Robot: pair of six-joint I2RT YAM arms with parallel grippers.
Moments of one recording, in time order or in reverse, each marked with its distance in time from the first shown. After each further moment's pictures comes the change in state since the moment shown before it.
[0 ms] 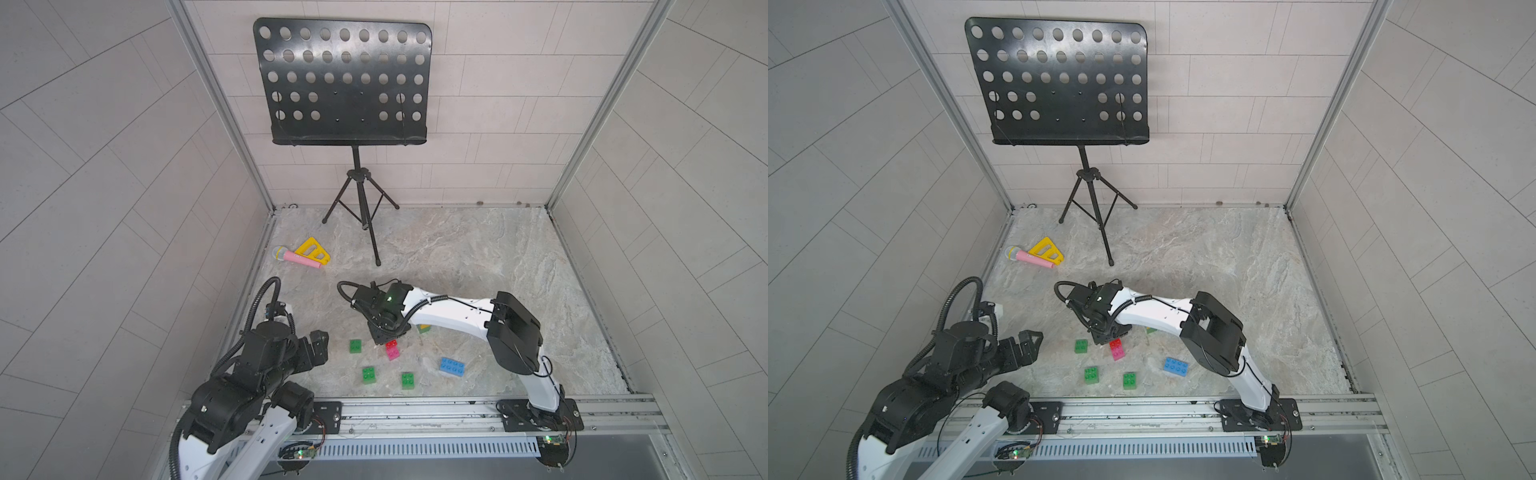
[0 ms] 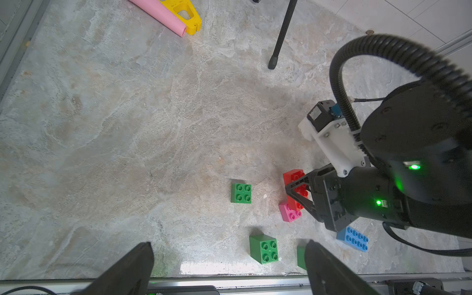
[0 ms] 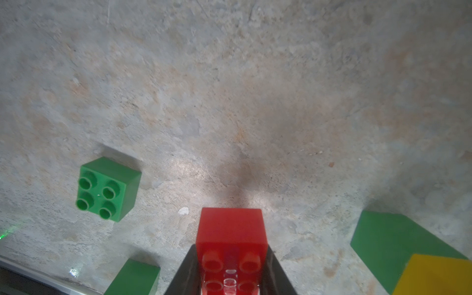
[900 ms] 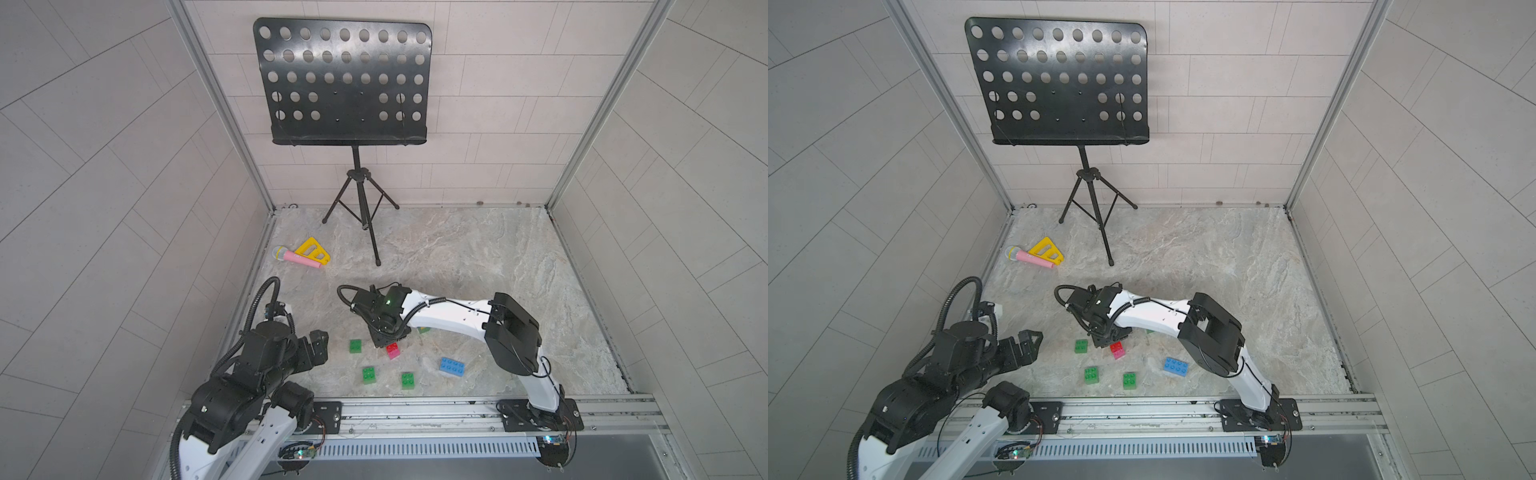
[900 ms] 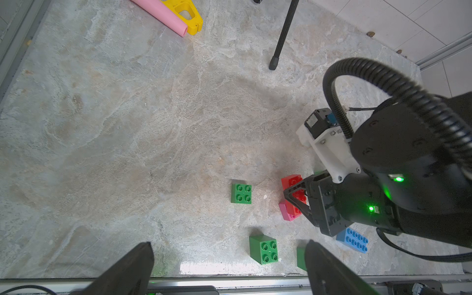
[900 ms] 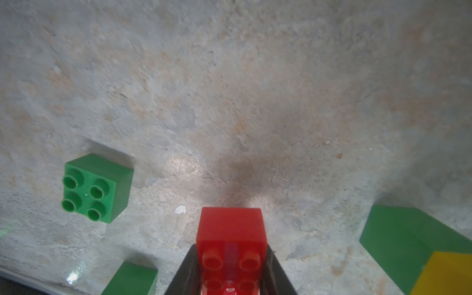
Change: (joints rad) left arm 0.014 0.000 0.000 0.000 0.003 0.000; right arm 0.014 0.008 -0.015 0.008 -0.001 0.026
